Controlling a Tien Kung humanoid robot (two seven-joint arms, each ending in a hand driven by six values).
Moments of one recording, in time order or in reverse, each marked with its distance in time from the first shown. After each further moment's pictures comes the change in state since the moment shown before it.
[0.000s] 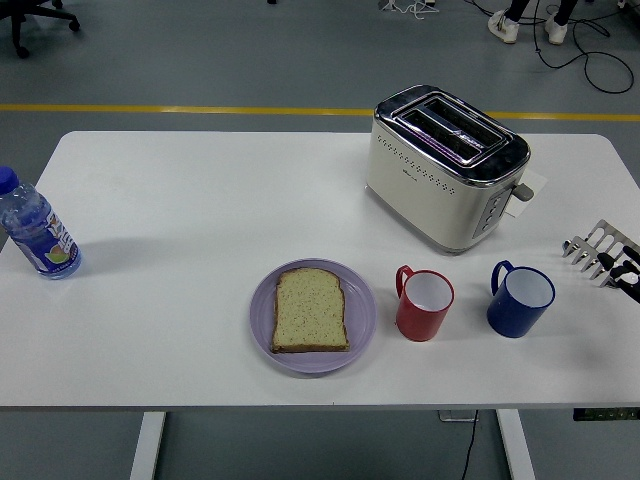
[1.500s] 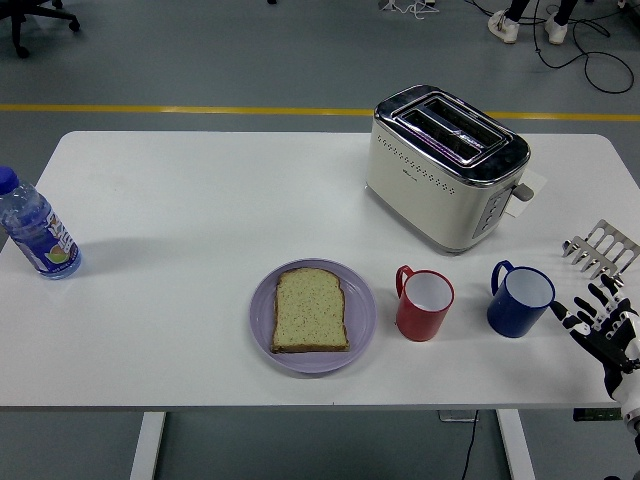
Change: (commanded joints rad) left arm -0.004 0.006 0.009 0.000 -0.002 -0.002 0.002; right arm -0.143 -0.044 -0.240 0.086 -0.039 -0.122 0.082
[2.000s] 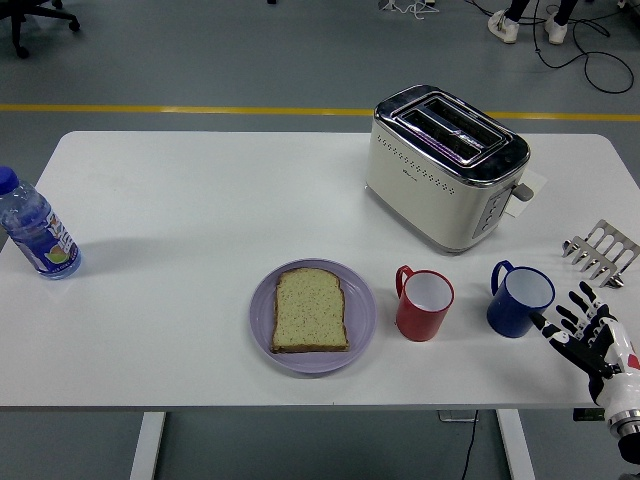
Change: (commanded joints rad) left arm 0.006 0.000 0.014 0.001 -0.007 0.000 0.000; right arm 0.018 0.011 -0.048 -0.031 -0.064 -0.034 -0.020
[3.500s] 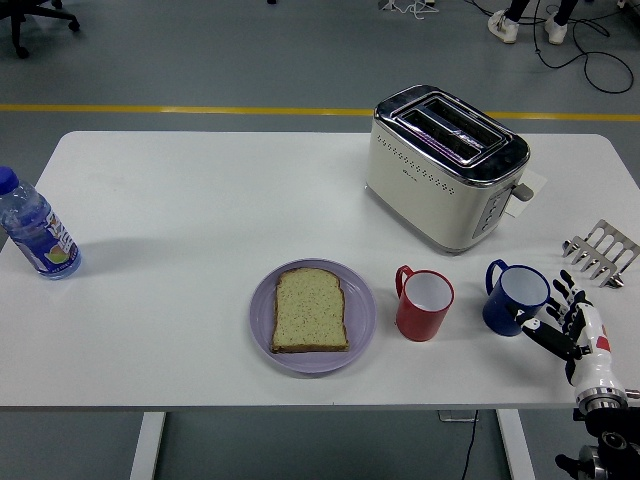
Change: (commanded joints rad) left arm -0.002 0.003 -0.019 0.001 0.002 0.000 0.001; right arm 0.146 0.063 -0.083 -0.142 -0.062 -0.106 0.019
